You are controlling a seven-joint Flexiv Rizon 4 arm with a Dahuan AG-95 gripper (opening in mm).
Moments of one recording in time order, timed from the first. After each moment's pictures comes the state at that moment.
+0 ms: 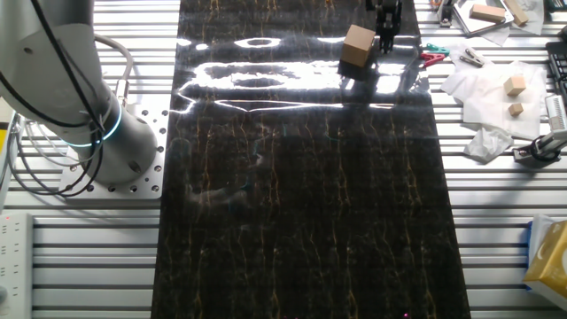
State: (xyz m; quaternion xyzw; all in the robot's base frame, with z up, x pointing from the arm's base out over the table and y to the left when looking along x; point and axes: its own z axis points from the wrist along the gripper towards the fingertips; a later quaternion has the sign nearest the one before) arm 0.597 0.273 0.044 0.07 0.99 0.09 0.09
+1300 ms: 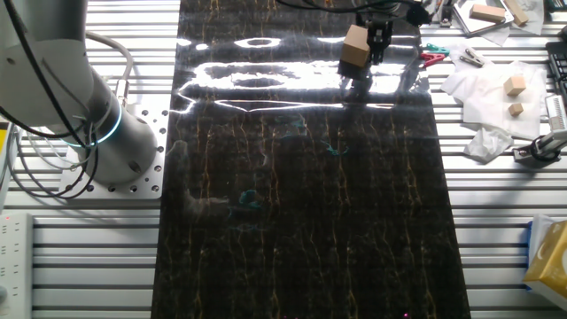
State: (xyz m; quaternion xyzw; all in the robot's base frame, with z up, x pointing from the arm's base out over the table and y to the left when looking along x) arm 0.582 0.266 0.039 0.11 0.98 0.13 0.08
